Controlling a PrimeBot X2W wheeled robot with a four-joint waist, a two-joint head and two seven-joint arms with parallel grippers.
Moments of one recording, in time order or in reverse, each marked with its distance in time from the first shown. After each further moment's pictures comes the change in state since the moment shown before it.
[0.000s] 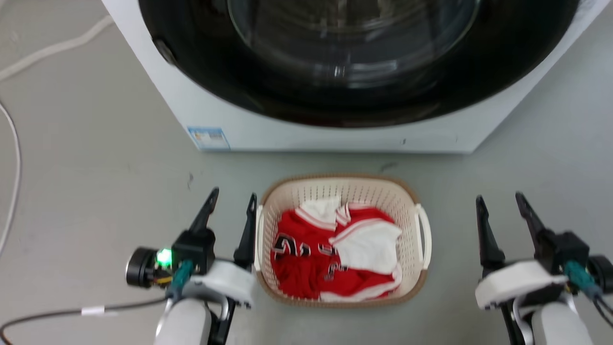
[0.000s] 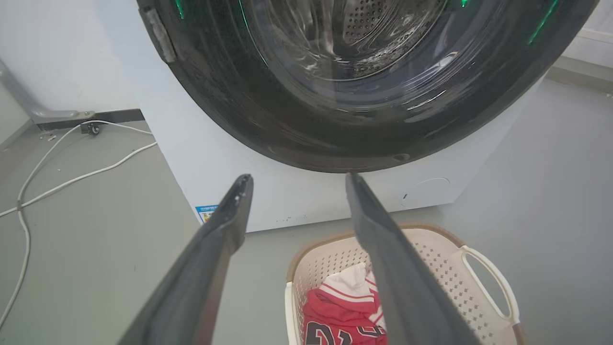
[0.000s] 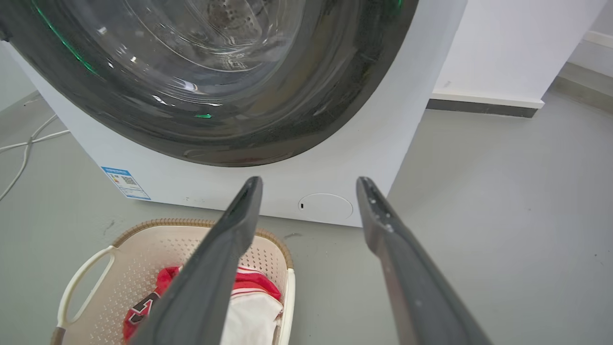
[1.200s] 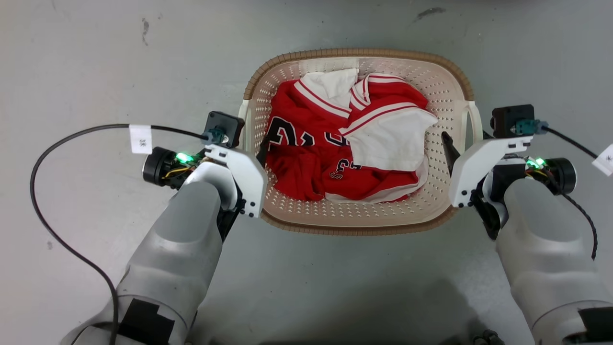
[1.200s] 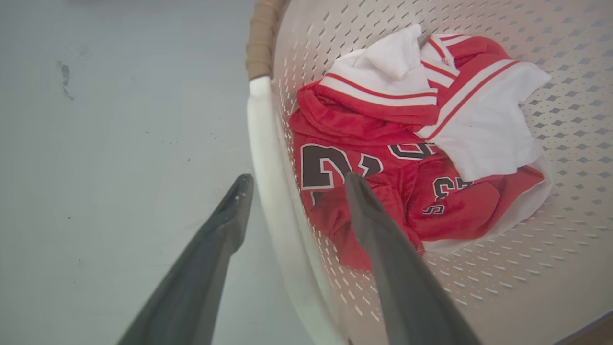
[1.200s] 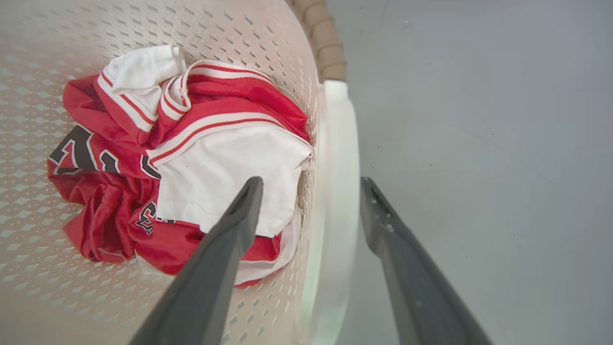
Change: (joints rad) left arm -0.721 0.010 -0.209 0.895 -0.152 -0.083 0.128; right arm -0.701 0.000 0.019 0.829 0.018 0.000 0.221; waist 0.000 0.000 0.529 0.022
